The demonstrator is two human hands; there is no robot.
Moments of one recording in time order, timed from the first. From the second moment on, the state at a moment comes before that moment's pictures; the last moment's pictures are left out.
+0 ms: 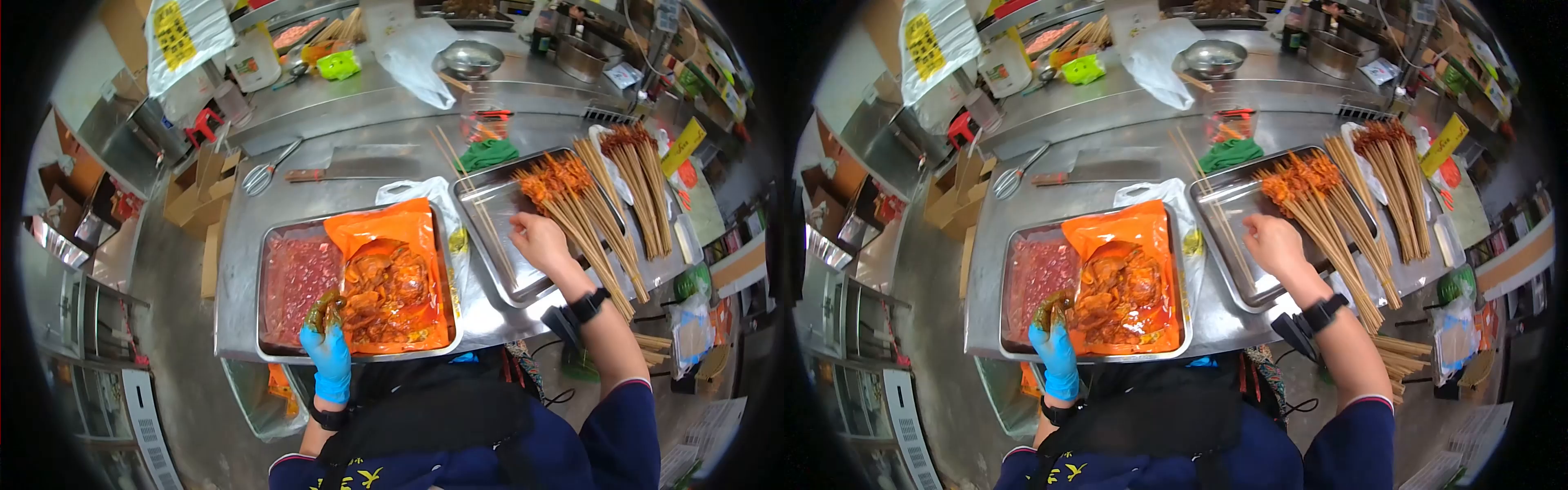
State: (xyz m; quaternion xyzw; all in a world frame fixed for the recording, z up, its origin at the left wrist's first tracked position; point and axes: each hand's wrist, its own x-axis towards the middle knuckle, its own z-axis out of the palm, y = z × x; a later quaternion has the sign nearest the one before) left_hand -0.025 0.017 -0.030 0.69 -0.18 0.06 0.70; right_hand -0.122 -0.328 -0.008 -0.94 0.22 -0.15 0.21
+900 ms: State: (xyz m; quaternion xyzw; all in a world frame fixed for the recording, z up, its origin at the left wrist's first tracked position) left_hand -0.034 0.036 -0.025 0.68 -0.09 0.01 0.73; right_hand -0.078 -0.307 0.007 -0.72 0.20 0.04 0.66
